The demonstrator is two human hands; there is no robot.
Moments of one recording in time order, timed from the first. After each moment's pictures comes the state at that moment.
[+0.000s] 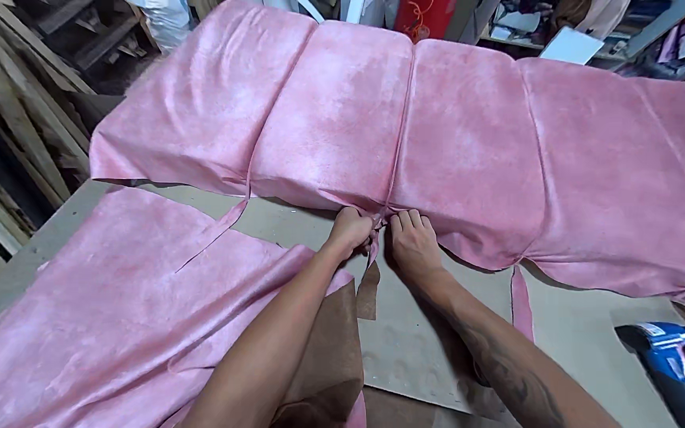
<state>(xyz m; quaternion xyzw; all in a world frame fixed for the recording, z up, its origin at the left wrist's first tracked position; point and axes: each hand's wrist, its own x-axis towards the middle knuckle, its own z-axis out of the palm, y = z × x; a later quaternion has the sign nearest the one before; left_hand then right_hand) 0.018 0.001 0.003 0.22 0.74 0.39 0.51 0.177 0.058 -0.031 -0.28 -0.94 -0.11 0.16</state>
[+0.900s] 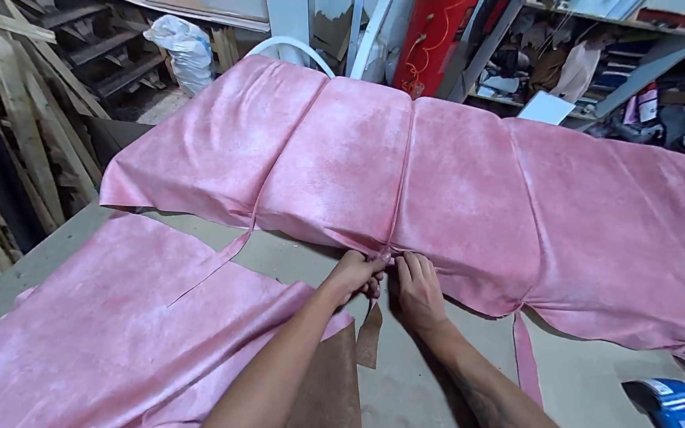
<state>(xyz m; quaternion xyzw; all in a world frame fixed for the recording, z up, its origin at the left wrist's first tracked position) 0.016 -0.011 -0.005 0.21 0.61 0.45 0.62 0.188 0.051 -0.044 -0.27 -0.92 -0.10 0.27</state>
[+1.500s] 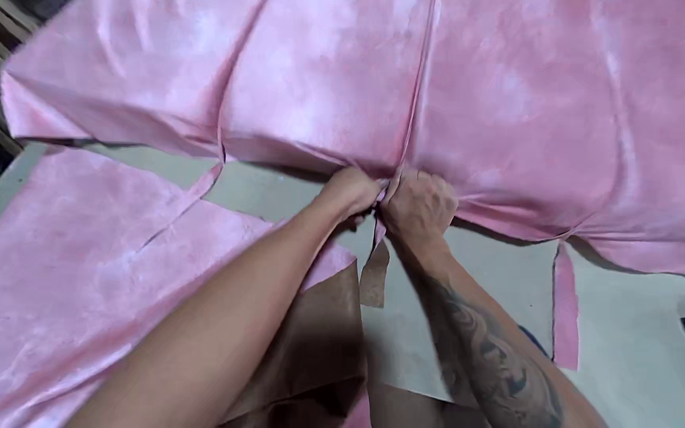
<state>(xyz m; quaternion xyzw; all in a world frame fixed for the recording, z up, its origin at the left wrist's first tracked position) 0.007 0.012 0.021 0.31 0.82 0.14 0.47 0.127 0.047 -0.036 -0.52 -0.84 -0.10 0.16</state>
